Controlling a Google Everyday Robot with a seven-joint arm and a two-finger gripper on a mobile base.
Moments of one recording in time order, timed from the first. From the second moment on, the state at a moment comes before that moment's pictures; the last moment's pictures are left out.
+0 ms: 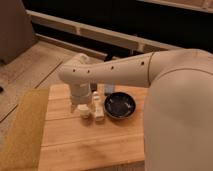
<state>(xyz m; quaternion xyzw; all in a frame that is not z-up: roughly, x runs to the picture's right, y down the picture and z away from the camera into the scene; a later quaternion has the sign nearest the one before) -0.108 0.103 0.703 -0.26 0.23 0.64 0.68</state>
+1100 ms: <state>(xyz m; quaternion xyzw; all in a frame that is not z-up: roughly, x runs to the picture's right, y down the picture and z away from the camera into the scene) -0.071 -0.008 0.707 -0.19 0.16 0.66 0.71</state>
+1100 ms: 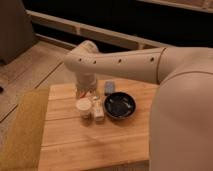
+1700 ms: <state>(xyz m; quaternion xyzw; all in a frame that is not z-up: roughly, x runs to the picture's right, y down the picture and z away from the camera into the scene) -0.090 -0.095 0.723 -0.16 0.04 0.49 0.86</state>
